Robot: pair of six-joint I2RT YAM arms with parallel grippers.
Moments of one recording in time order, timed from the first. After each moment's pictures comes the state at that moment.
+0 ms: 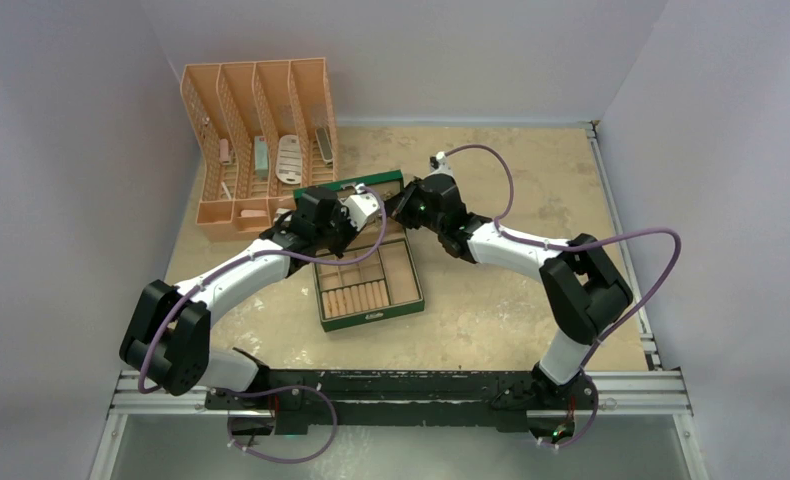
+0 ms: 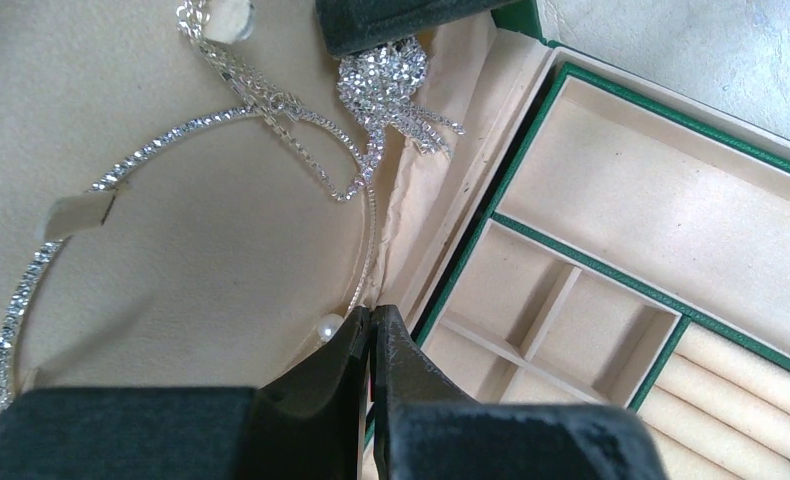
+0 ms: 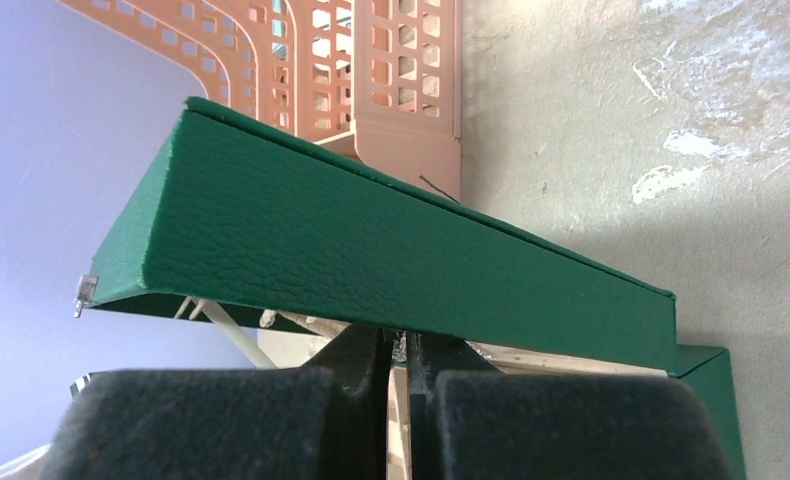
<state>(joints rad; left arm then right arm) -0.51 1.39 0.85 -0.15 0.14 0.36 0.66 1.72 1.05 0.26 -0.03 1.02</state>
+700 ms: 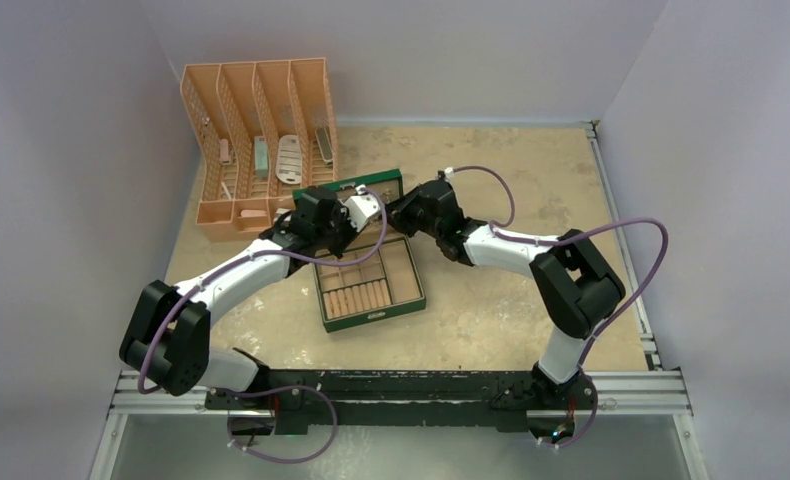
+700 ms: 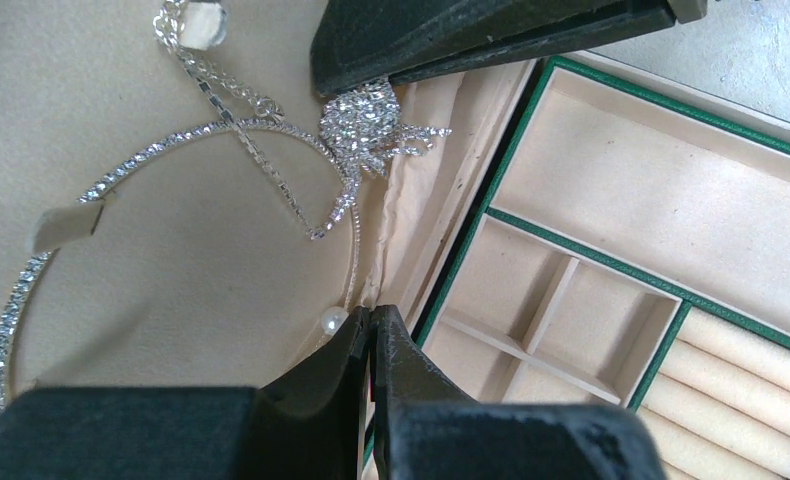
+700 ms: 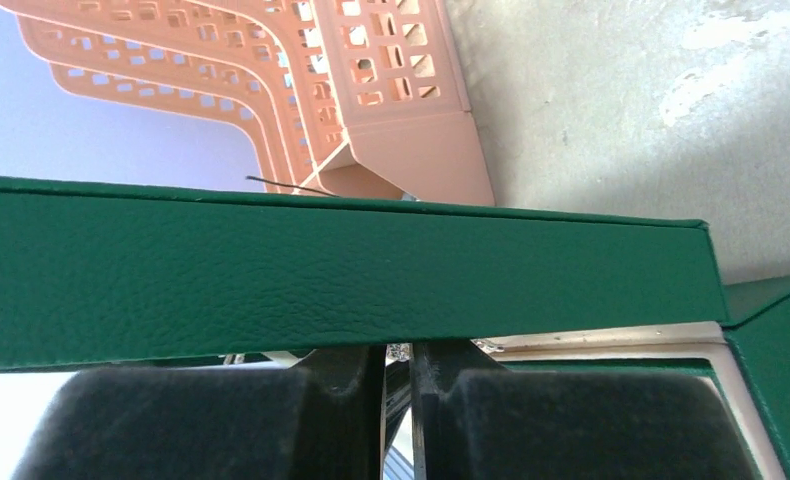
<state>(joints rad) -0.51 1.39 0.85 -0.15 0.15 0.38 0.66 1.76 1.02 0.31 -0.03 1.37</state>
